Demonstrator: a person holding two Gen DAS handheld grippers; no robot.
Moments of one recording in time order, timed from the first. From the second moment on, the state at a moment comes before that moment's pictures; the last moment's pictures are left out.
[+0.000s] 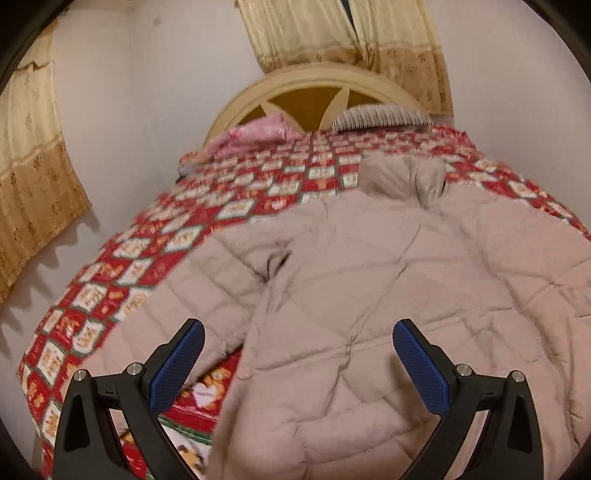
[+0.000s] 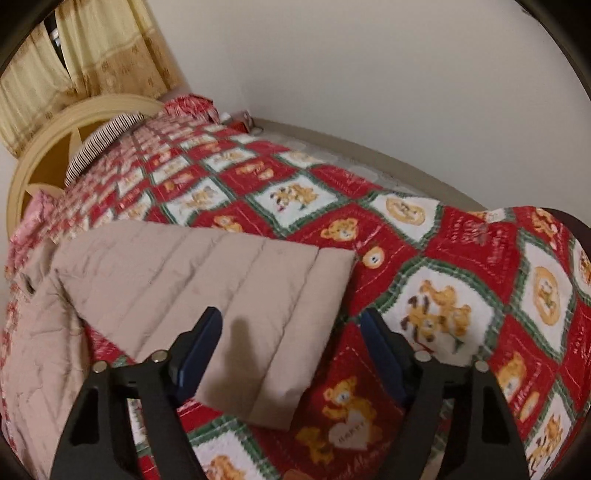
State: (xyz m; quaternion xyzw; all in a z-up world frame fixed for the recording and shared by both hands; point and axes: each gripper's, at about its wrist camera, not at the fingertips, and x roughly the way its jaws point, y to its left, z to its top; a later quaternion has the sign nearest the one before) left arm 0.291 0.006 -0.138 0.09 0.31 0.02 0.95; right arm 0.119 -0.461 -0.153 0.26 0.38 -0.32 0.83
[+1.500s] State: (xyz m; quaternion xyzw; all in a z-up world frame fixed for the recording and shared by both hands) left arm 0.307 0.031 -0.180 0.02 0.37 0.01 0.93; right arm 0.286 -0.204 0.071 -0.18 0.17 -0.15 0.96
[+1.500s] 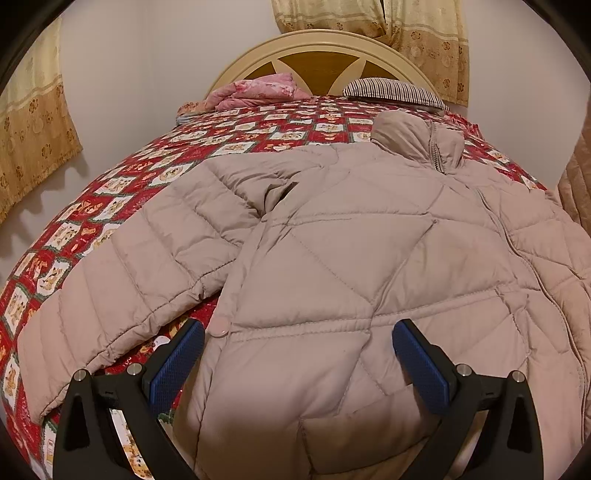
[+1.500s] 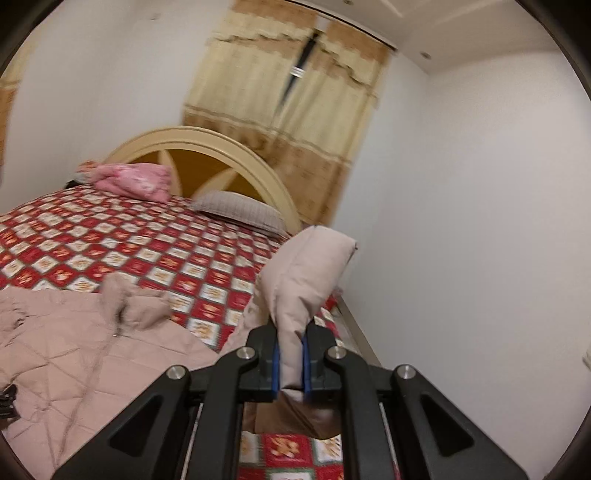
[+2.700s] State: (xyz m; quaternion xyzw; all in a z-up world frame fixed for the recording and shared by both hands) left arm 0.311 0.045 -0.185 -0.03 0.39 0.02 0.92; right arm 0.344 -0.011 -0.105 -0.18 0.31 0.08 0.93
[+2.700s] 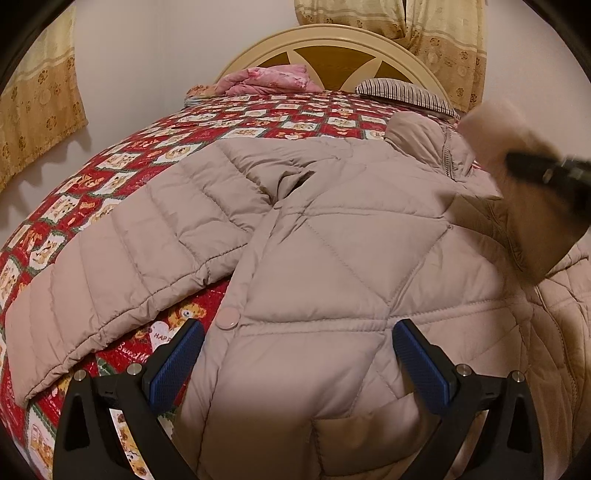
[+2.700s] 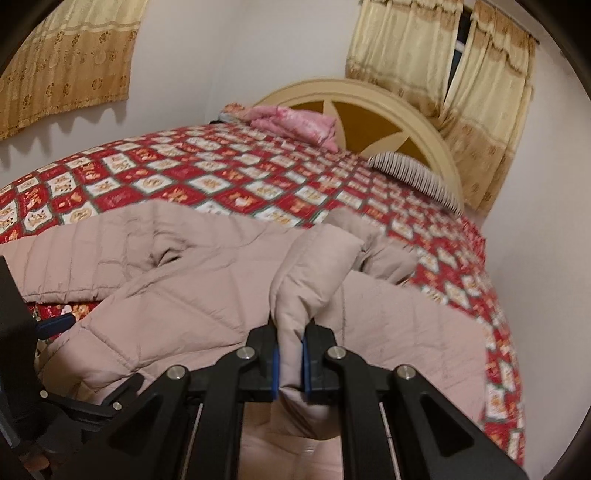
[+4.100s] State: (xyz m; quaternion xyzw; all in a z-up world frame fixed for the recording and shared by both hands) left arm 0.298 -0.007 -0.073 0.04 0.30 -0.01 0.95; right arm 0.311 -0.152 -0.059 -0.02 0.26 0.05 0.96
